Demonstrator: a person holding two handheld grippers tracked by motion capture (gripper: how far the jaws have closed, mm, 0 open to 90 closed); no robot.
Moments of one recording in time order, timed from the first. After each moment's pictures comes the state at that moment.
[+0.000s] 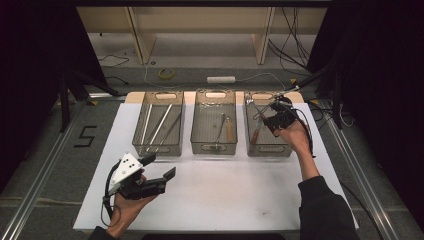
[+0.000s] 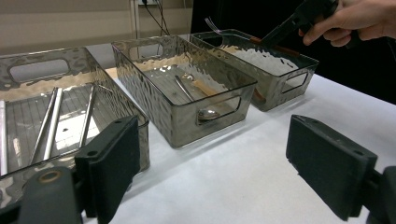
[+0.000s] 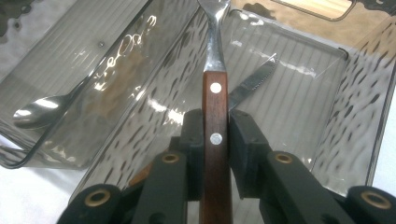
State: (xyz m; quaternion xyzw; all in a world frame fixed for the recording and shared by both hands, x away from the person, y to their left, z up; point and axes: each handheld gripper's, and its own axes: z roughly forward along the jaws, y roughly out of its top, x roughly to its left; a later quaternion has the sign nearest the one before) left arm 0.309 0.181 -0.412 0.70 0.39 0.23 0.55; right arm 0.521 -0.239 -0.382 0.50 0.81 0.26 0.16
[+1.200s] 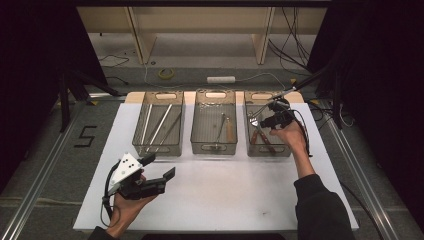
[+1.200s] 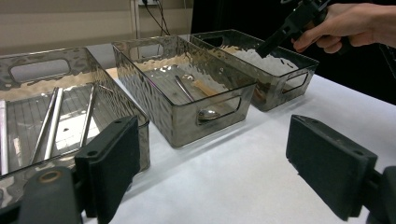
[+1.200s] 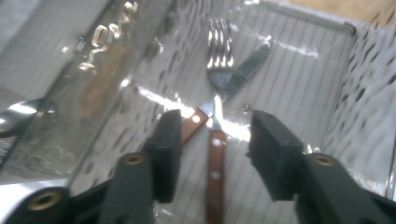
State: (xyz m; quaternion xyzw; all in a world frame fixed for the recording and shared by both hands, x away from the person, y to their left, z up) left arm 0.308 0.182 -0.412 0.70 0.39 0.23 0.55; right arm 0.530 -0.237 -0.393 0.53 0.80 0.24 0.14
